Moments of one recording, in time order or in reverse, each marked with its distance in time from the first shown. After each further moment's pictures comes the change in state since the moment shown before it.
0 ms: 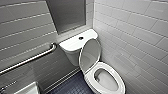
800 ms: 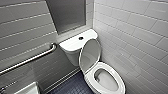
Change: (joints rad) left arm 0.084 0.119 -0.082 0.039 0.109 0.117; right arm 0.069 -0.067 0.073 0.002 -0.007 0.075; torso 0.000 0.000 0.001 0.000
